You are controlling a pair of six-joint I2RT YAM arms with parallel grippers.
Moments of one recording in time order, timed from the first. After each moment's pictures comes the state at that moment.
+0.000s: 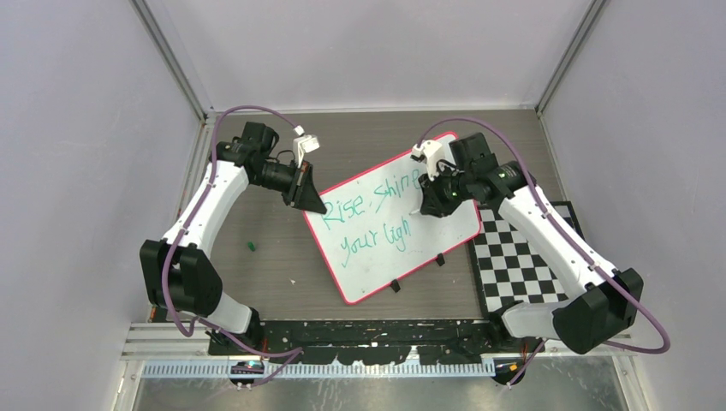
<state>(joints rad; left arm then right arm) -0.21 1.51 1.39 -1.08 1.02 0.37 0.44 1.29 1.25 -0.86 -0.36 -0.23</state>
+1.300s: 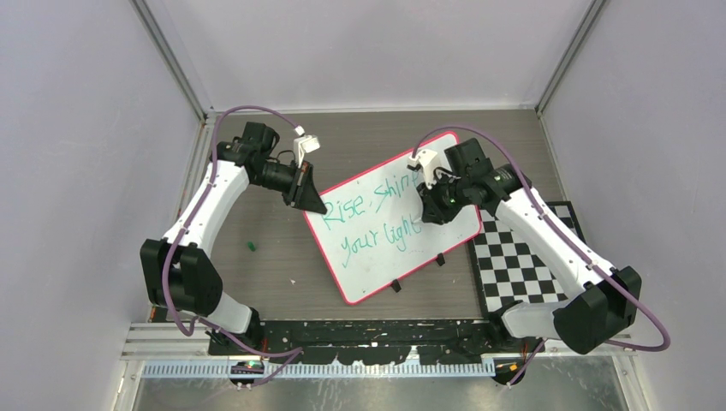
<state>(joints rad) -0.21 1.51 1.39 -1.08 1.02 0.37 0.46 1.30 1.23 -0.90 -0.34 -0.28</state>
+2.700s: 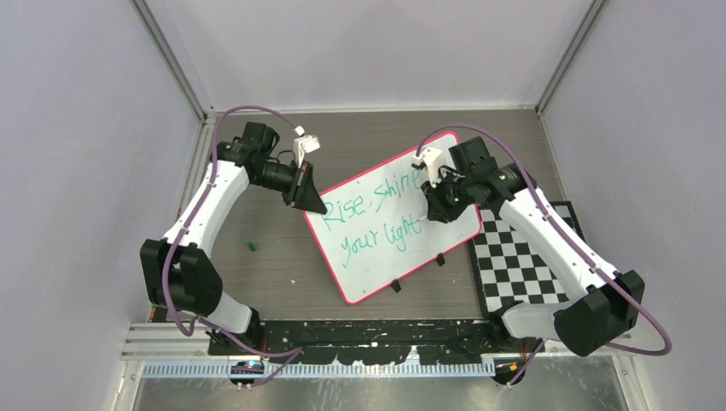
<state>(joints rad) -0.21 1.51 1.39 -1.08 1.02 0.37 0.45 1.29 1.24 -0.92 -0.30 -0.29</state>
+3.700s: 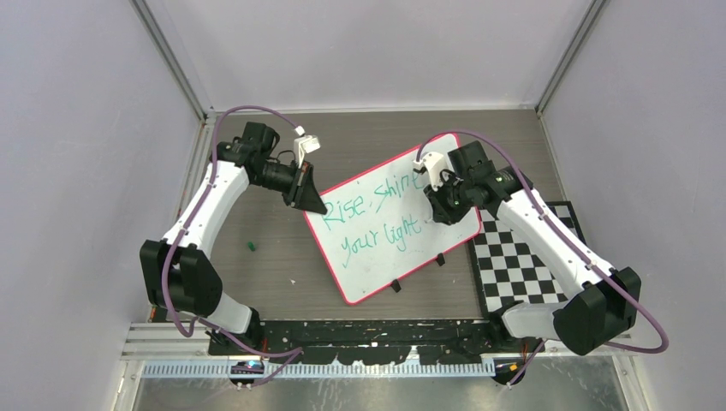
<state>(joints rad) -0.21 1.51 1.38 -1.08 1.02 0.36 0.43 1.29 1.19 -0.90 -0.22 -0.31</state>
